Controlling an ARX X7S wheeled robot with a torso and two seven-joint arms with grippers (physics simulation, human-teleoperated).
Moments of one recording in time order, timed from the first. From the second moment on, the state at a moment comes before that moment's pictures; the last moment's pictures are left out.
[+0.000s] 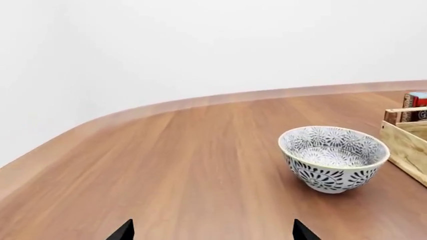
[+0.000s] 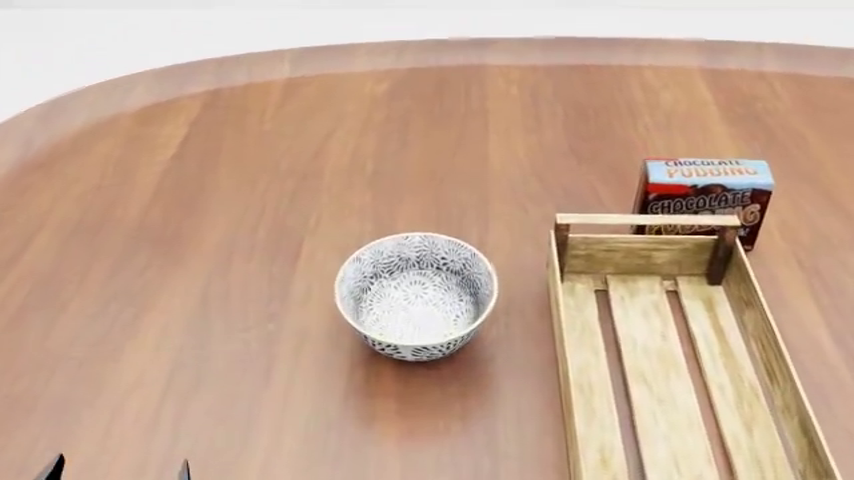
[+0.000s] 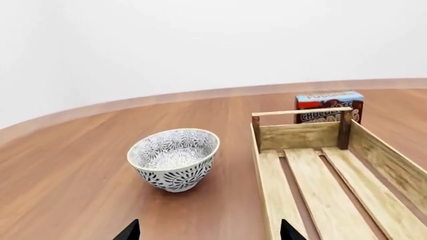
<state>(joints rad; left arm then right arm) 0.02 -0.18 0.16 0.01 -0.09 0.04 -0.21 -0.06 0.18 -0.18 -0.07 0.25 -0.04 0.11</state>
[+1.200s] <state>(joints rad) -0.25 -0.29 0.08 0.82 -0.32 -0.94 -0.18 0.43 0.39 0.14 -0.86 1.01 1.21 0.49</state>
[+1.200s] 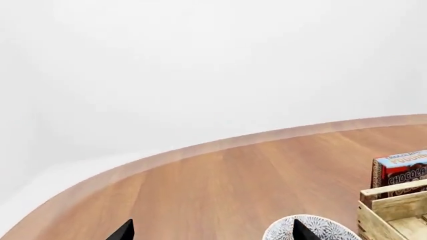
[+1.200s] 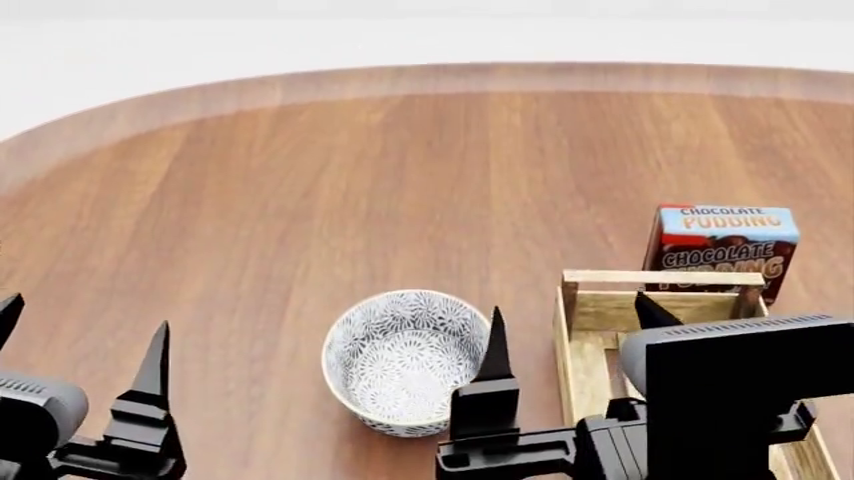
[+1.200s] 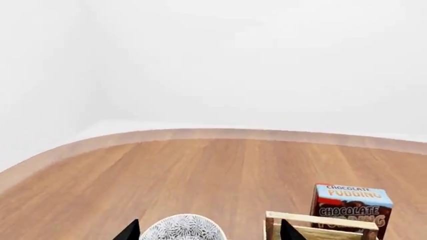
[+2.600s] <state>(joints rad) -0.24 -0.29 0.02 0.80 -0.40 -0.87 -0.15 0.42 0.46 0.13 -0.90 1.06 1.15 0.51</state>
